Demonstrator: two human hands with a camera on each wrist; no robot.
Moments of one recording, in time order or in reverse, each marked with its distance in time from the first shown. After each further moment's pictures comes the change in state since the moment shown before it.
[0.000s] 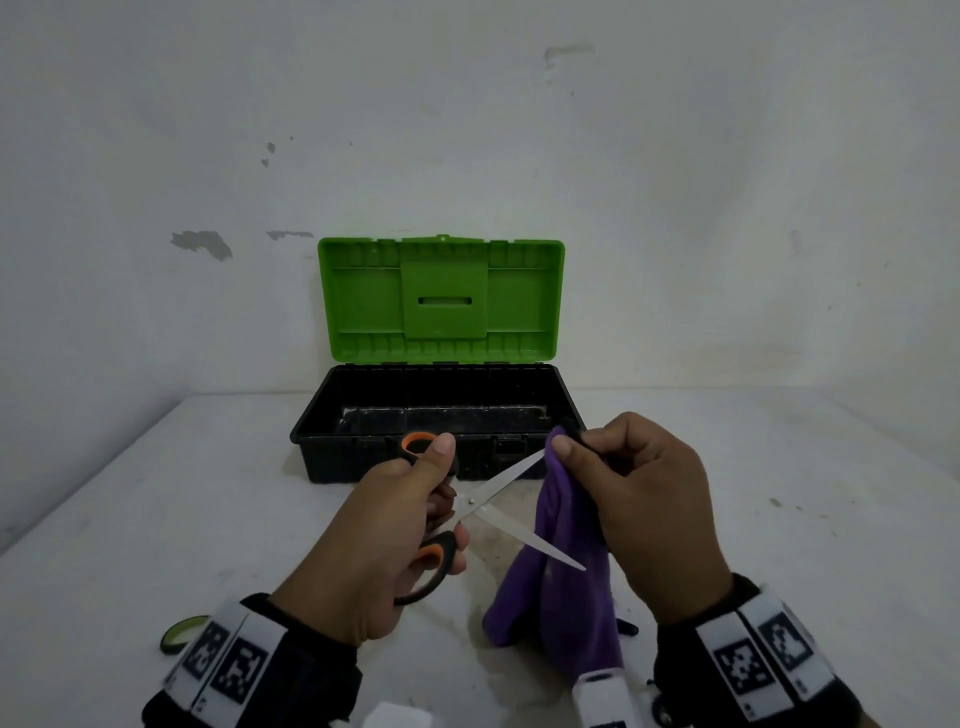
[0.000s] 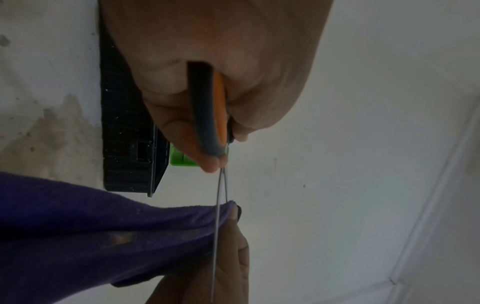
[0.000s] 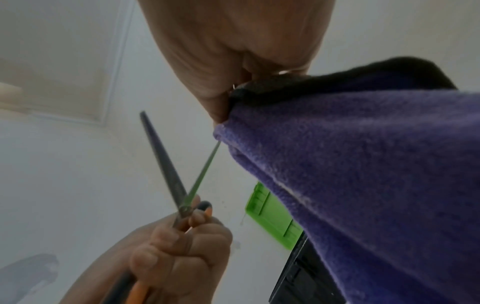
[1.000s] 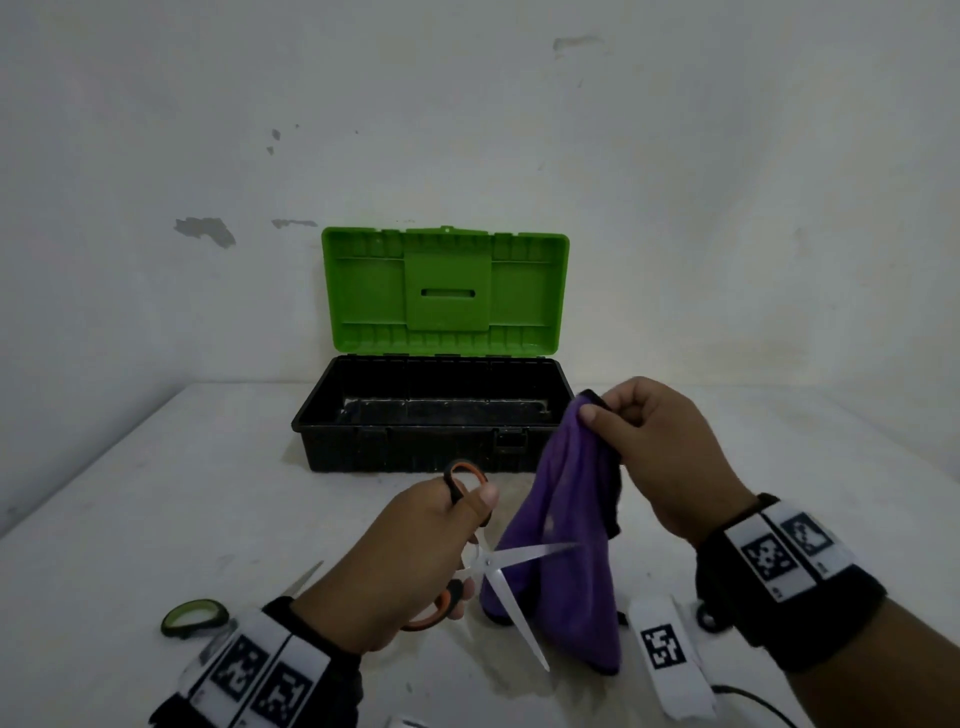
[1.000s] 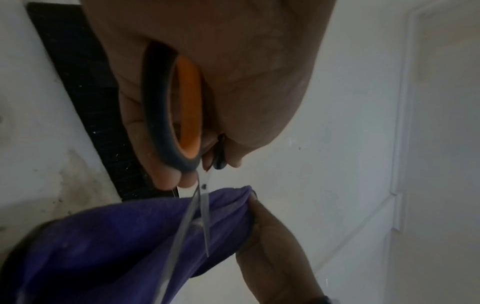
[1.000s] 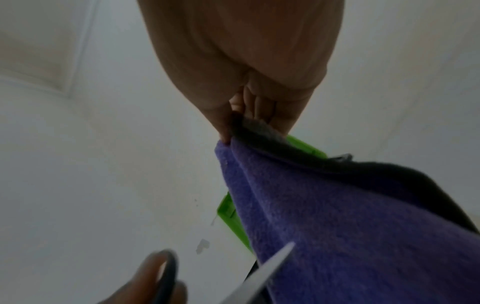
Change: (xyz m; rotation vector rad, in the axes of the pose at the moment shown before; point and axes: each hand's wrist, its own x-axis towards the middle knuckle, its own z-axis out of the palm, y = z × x) left_hand -0.004 -0.021 0.003 0.493 -0.127 0.096; right_hand 0.049 0.019 -0.014 -0.054 -0.142 0.160
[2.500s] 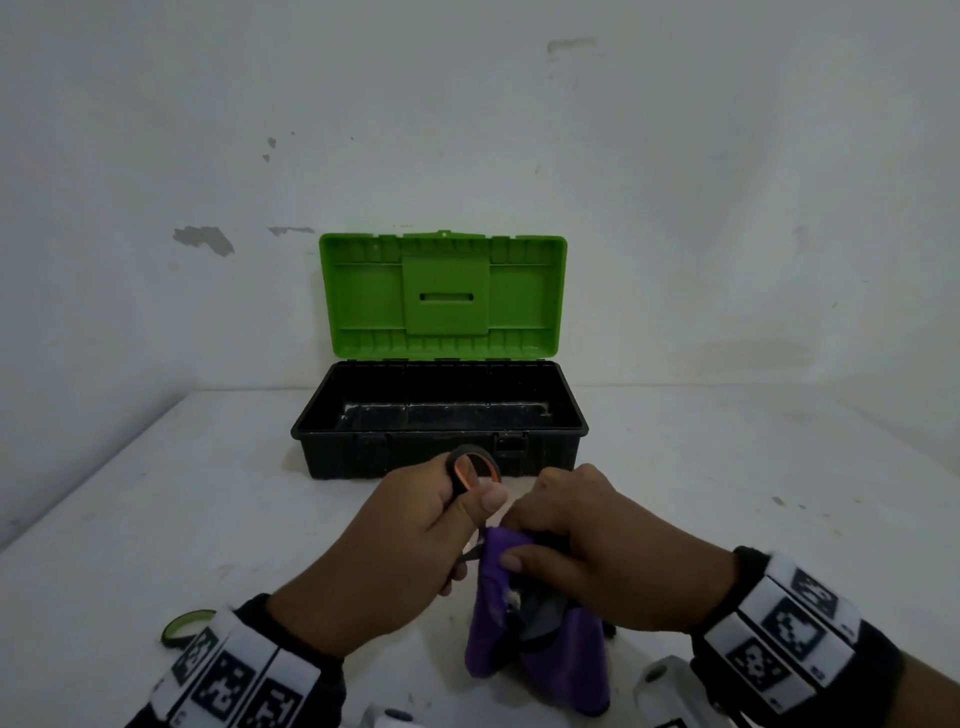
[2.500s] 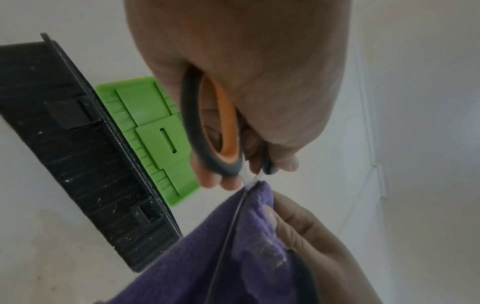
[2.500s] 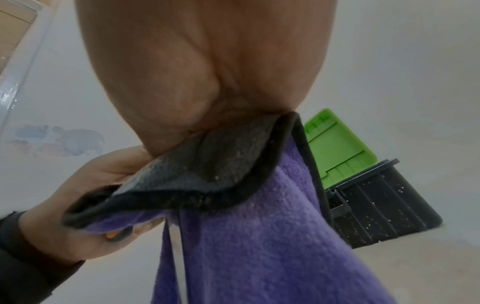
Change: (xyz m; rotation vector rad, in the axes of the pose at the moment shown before) left_hand -0.002 0.005 -0.016 0.169 -0.038 0.498; right_hand -0.049 -0.020 0.013 -0.616 -0.784 -0.557
